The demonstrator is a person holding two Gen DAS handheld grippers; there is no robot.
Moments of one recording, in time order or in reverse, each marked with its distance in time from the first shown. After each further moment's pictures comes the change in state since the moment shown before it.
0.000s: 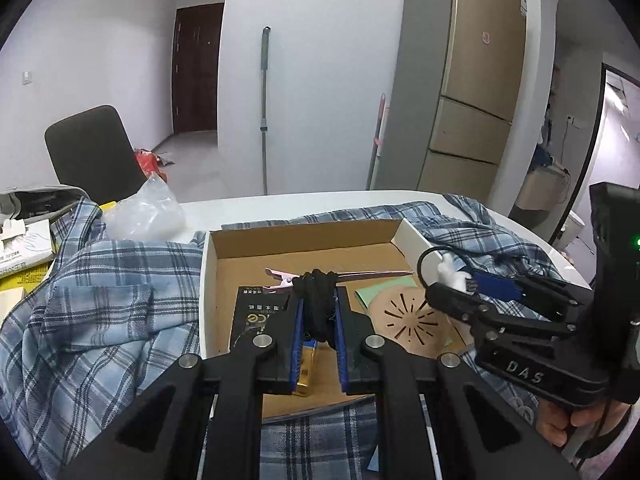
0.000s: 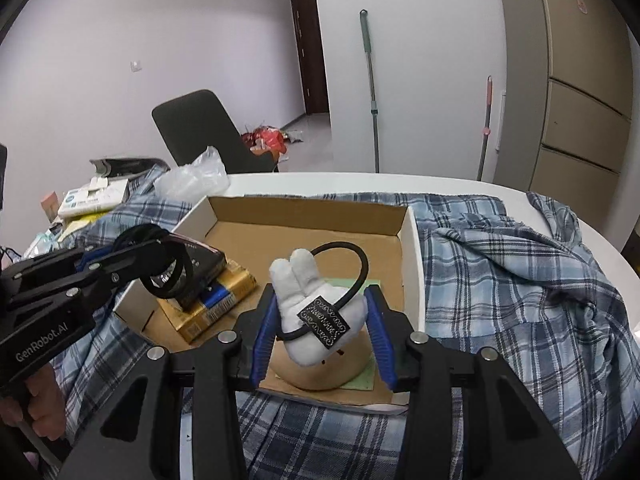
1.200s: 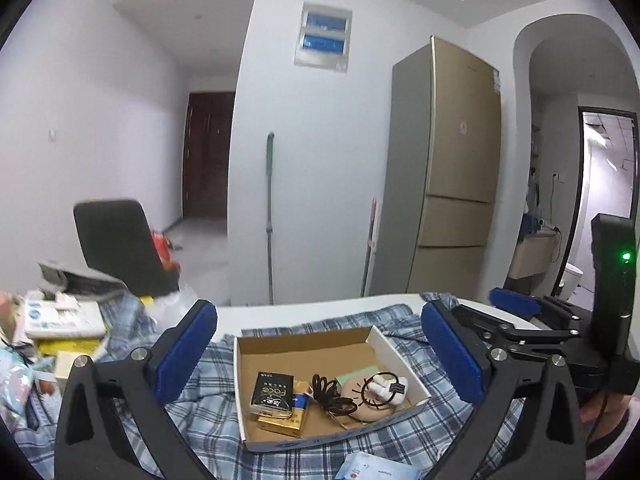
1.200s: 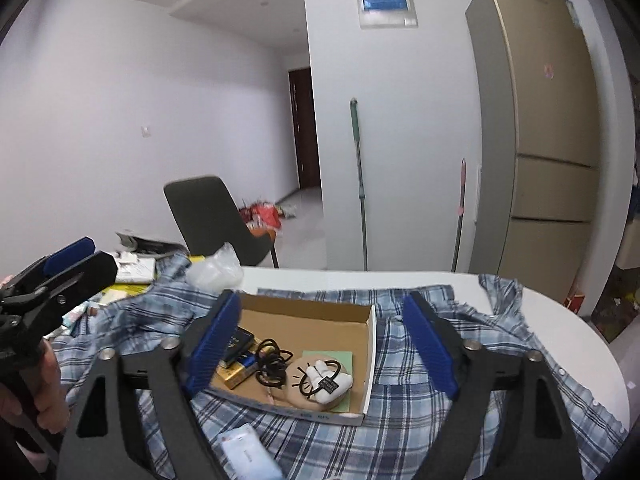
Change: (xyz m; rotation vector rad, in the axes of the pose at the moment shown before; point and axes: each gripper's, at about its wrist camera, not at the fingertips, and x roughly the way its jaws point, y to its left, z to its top) left arm -0.139 -0.024 0.035 0.013 -0.354 0.016; right arm -0.148 0.008 0.032 0.001 -0.301 -0.038
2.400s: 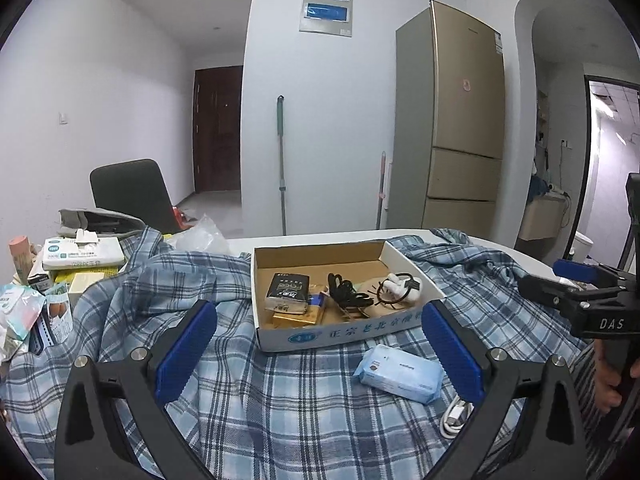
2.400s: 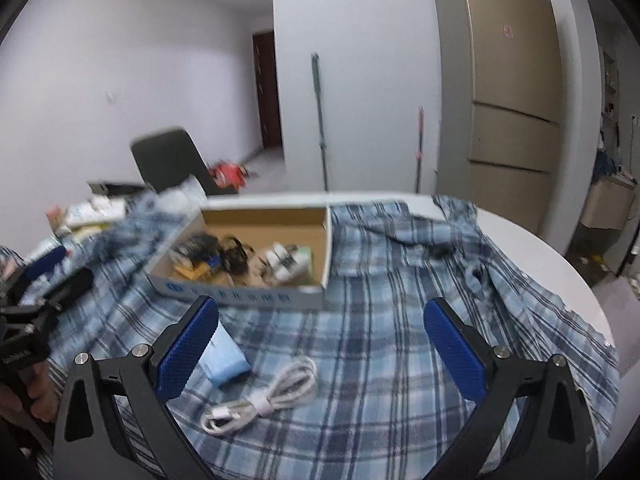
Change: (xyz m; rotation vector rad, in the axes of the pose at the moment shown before) left arm -0.038 0.003 -0.099 0.031 0.110 0.049; right arm -0.025 -0.010 -0.089 0.027 0.194 -0.159
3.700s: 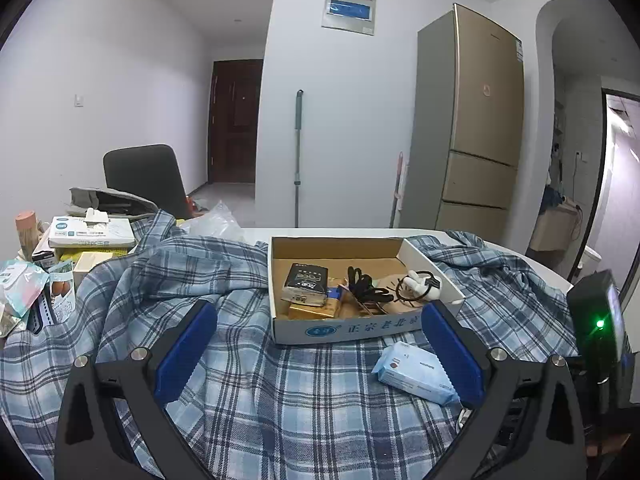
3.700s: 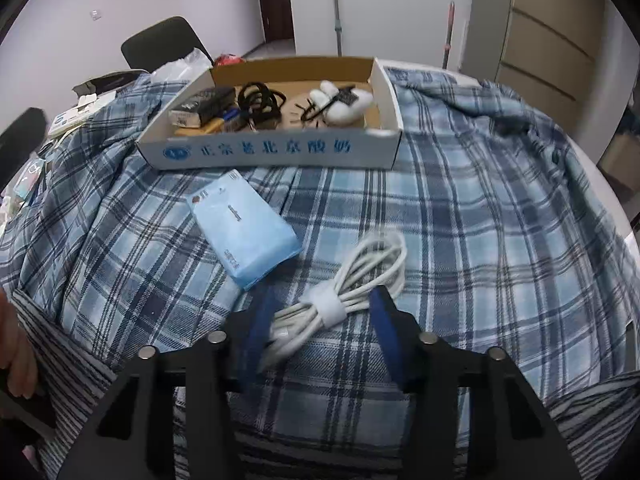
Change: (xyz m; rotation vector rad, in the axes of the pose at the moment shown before) left arm 0.011 0.015 -0.009 -0.061 0.008 0.041; right arm 0.070 0.049 -0.053 -0.009 0.410 0.031
